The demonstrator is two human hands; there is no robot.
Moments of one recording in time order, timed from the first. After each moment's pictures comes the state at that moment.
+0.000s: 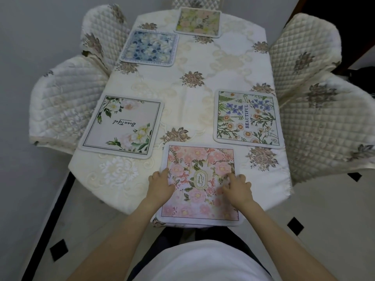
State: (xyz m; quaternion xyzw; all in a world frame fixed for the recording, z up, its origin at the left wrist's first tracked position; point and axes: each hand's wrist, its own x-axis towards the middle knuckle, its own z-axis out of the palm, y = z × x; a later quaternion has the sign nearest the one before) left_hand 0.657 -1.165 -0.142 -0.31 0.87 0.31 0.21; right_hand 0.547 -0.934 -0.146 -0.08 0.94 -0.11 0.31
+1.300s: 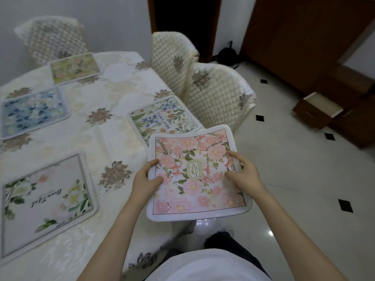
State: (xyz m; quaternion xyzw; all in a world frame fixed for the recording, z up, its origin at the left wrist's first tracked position) left_hand 0.601 -1.103 -0.055 -0.08 0.80 0.58 0.13; right_hand 0.642 -0.818 -0.038 0.21 0.80 -0.56 0.01
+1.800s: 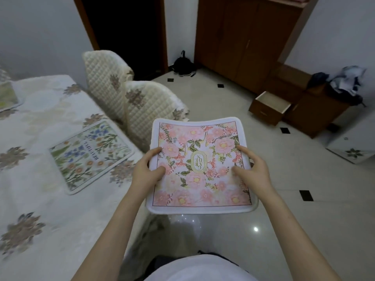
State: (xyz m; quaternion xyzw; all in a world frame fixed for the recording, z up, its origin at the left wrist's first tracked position) left_hand 0.543 -0.825 -0.015 0.04 0.79 0.60 0.14; right_hand 0.656 -0.563 -0.003 0.27 0.76 -0.58 -0.13
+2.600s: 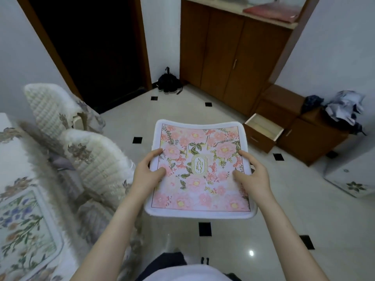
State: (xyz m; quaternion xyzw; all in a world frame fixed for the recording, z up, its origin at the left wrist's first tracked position) left_hand 0.287 -0.551 -0.004 0.05 0.79 0.60 0.15; right_hand 0.410 -0.305 0.002 0.31 0.74 -0.58 -0.16
